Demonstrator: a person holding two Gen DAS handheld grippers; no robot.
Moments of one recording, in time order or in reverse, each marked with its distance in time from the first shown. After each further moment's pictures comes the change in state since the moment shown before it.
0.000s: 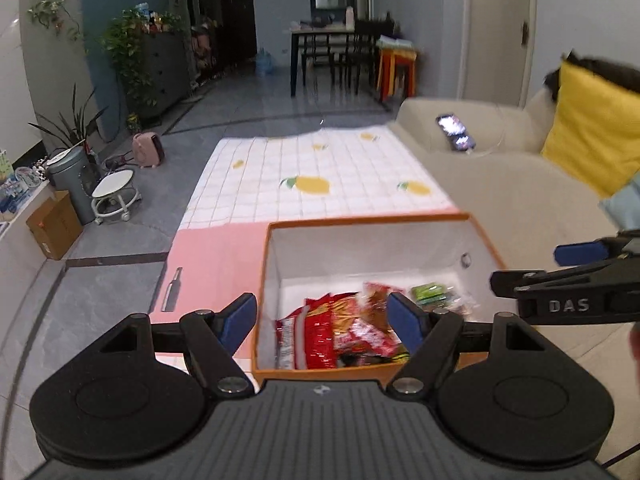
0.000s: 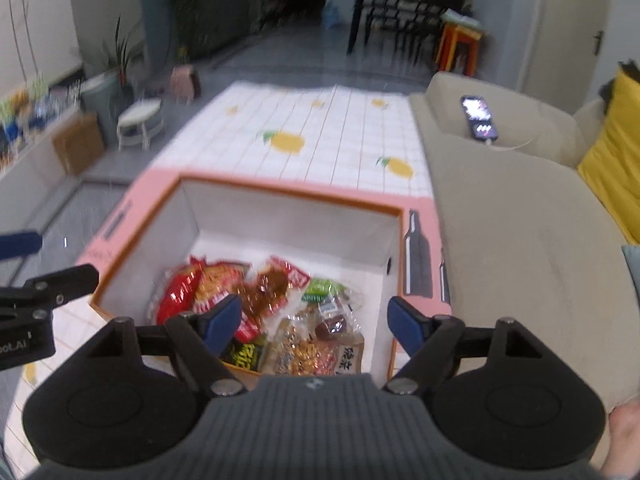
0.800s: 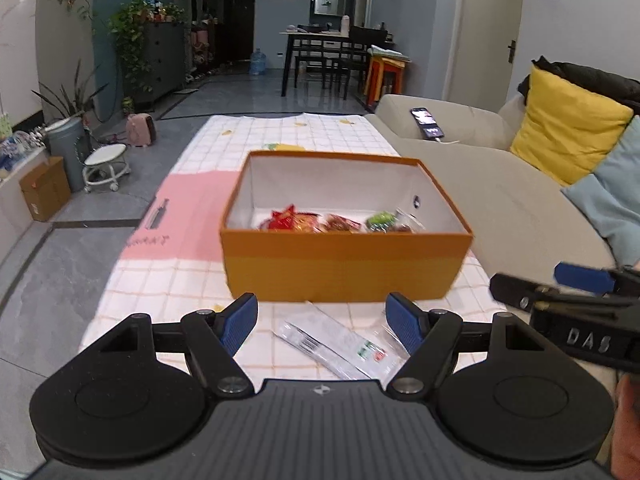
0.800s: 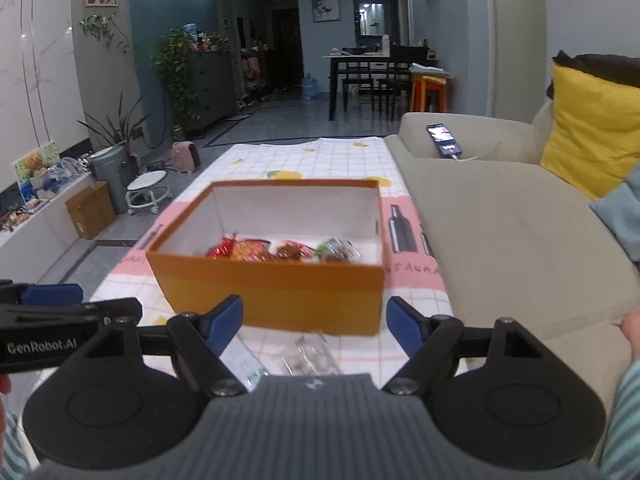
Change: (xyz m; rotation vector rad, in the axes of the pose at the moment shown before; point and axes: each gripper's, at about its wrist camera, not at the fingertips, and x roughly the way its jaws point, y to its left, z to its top) left arm -0.055 -0.020 -0.110 -0.066 -0.017 -0.067; right arm -0.089 0.013 -0.154 0.095 -0.193 0.001
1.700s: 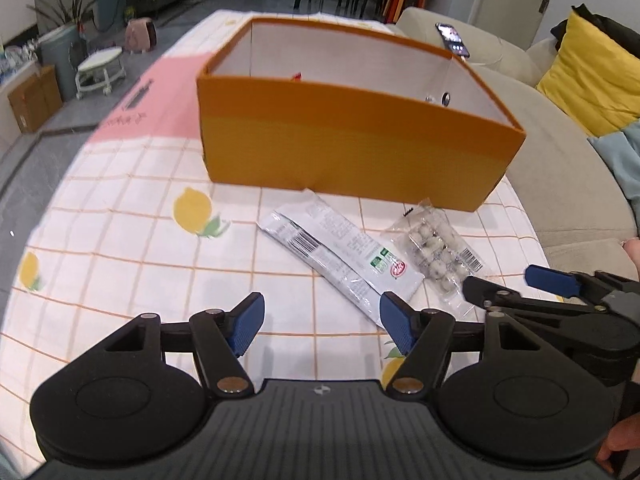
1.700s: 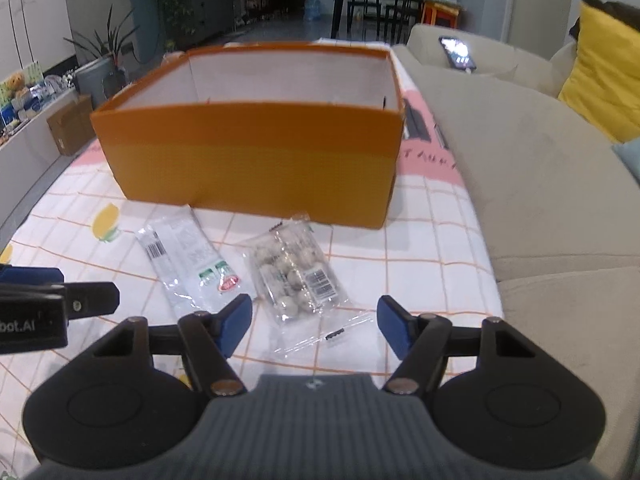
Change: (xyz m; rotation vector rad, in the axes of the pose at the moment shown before) left arm 0.079 0.004 -0.051 -0.102 0.269 0.000; right arm 0.107 -0.006 -0.063 -0.066 0.263 -0.019
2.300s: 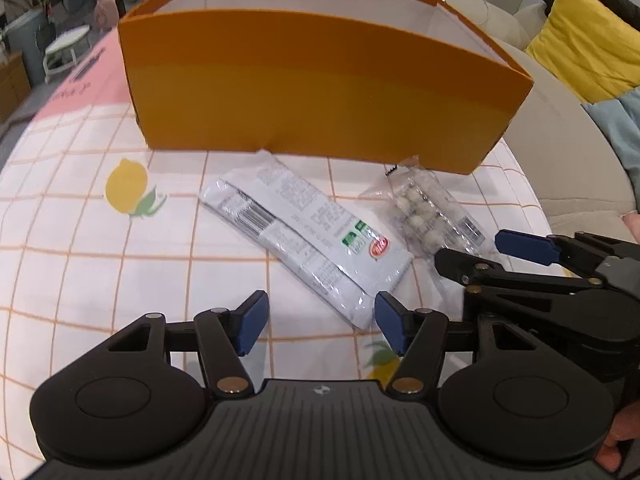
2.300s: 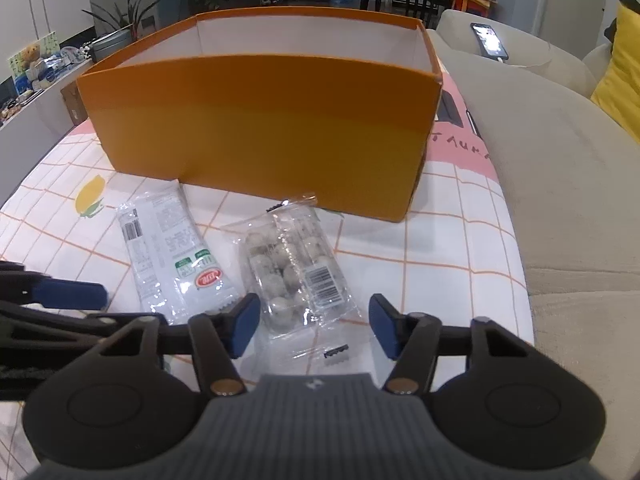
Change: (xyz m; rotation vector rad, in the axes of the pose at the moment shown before) left arm 0.049 -0.018 -0.004 0.058 0.082 -0.038; right arm 0.034 -0.005 0.003 -0.070 0.034 0.048
